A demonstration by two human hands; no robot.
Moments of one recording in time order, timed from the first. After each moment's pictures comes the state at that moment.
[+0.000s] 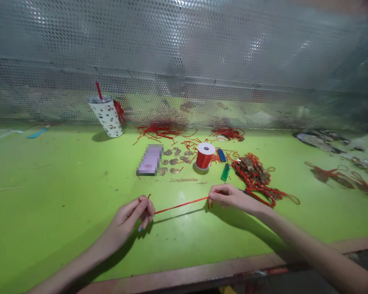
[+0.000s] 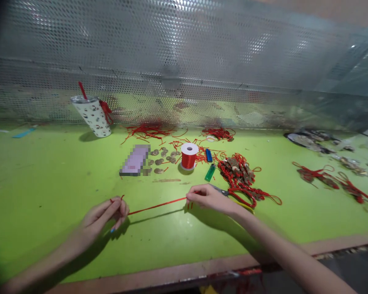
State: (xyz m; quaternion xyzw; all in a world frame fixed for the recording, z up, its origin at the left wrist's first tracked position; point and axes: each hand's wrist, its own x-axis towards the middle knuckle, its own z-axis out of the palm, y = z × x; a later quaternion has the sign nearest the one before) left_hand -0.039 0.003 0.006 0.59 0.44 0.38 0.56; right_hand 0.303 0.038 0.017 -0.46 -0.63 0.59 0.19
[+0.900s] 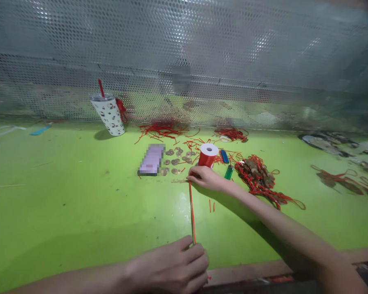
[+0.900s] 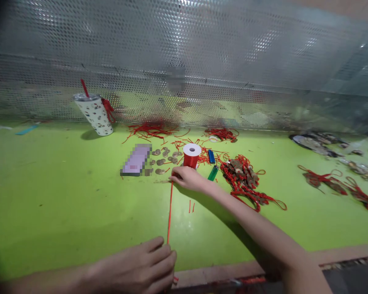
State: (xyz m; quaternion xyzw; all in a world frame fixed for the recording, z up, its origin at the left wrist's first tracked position) left_hand 0.041 -0.031 0.007 0.99 0.02 0.16 -0.04; right_hand 0.253 0.125 -0.005 -0.39 -0.88 0.24 0.15
